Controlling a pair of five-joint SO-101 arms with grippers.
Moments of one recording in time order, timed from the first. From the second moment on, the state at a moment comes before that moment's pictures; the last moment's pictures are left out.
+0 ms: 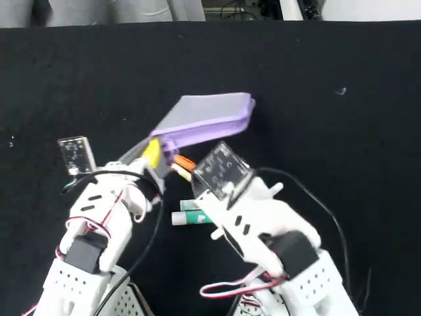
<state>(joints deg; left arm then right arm) 17.8 -87.3 76.7 30.9 32.4 -32.6 -77.6 63.1 54.8 14.5</state>
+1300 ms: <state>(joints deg) 30.0 -87.3 64.2 41.1 27.0 -37.6 -101.1 78.5 51.5 12.3</state>
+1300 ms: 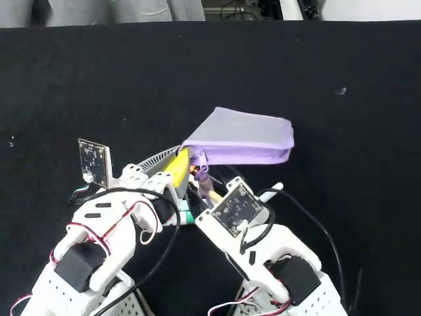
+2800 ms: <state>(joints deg) 28.6 -87.2 64.2 41.2 27.0 -37.6 -101.1 78.5 52.4 12.3</state>
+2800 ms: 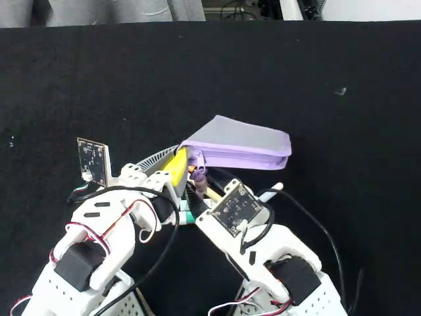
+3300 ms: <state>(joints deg) 28.7 -87.2 66.9 38.3 27.0 -37.5 -101.1 78.5 52.4 12.3</state>
